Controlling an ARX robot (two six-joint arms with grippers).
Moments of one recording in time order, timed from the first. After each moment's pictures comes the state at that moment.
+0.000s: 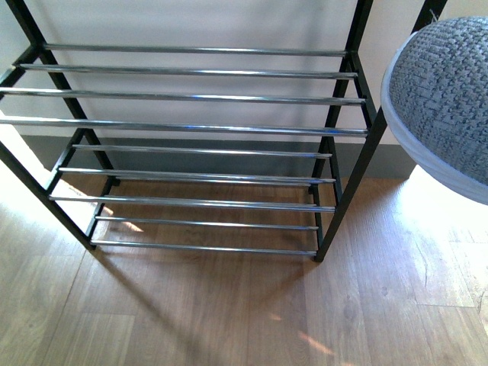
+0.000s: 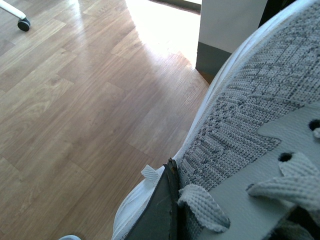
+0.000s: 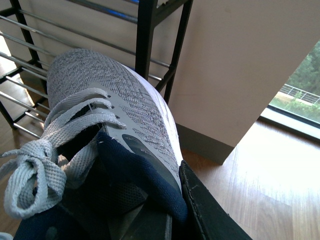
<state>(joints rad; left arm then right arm) -0.14 0.50 0.10 -0.13 -0.60 -0.28 -0.21 0.32 0.30 -0.25 -0.49 -0.34</state>
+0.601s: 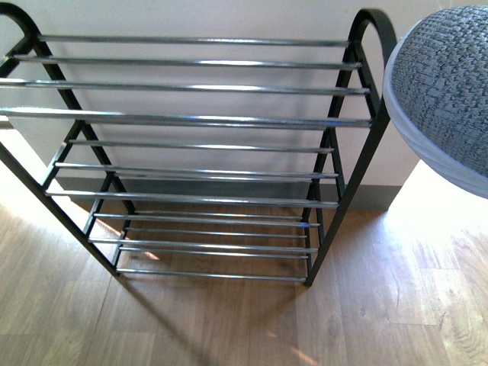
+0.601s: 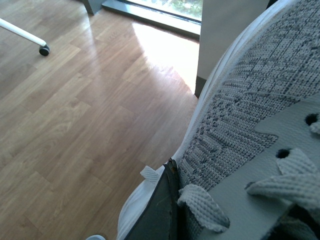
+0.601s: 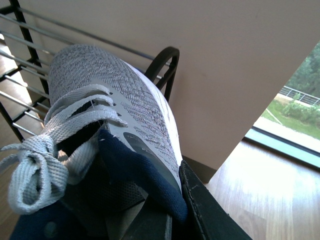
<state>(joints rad) -0.14 0.50 0.10 -0.13 -0.61 -0.28 -0.21 0.32 0.30 -0.25 -0.50 -0.34</state>
